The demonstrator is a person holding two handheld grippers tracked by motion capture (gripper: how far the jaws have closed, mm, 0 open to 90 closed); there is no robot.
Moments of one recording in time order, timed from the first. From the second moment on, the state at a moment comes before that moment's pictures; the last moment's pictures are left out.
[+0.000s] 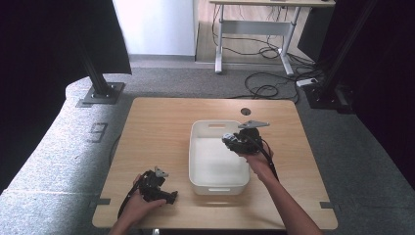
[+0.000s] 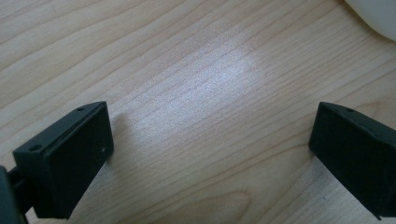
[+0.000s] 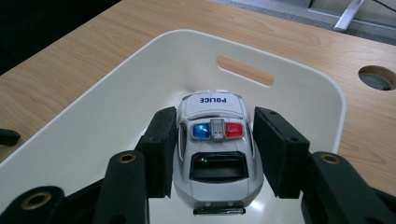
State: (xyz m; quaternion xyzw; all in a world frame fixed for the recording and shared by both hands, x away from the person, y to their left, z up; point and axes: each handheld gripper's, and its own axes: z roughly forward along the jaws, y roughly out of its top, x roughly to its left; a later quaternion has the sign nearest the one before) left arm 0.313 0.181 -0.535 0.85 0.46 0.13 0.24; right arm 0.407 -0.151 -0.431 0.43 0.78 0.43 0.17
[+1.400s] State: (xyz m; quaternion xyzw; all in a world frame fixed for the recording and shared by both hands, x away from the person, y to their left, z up) left arm 0.313 0.181 -0.536 0.85 0.46 0.13 0.24; right arm 0.419 -0.123 -0.438 0.43 0.79 0.41 0.17
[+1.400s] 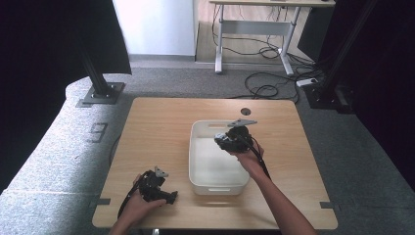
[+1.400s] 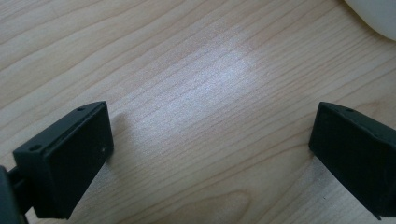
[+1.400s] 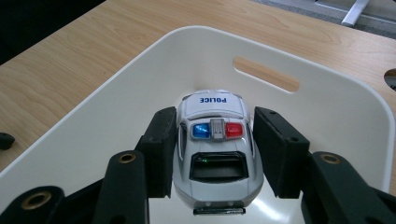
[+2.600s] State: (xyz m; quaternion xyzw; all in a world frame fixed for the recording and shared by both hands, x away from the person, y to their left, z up) left arm 0.313 0.181 -0.536 0.85 0.46 0.13 0.24; right arm 0.431 -0.096 -0.449 0.42 0.80 0.40 0.15
